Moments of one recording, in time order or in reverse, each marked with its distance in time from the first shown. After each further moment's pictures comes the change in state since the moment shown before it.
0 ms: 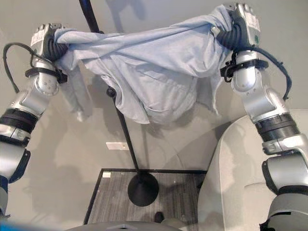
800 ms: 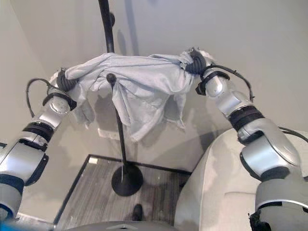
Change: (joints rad) left arm 0.054 -0.246 -0.018 0.383 -0.237 0.035 -0.081; right arm -0.171 0.247 0.398 0.534 0.185 -0.011 0.193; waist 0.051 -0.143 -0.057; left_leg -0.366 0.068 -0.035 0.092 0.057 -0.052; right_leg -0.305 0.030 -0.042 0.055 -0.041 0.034
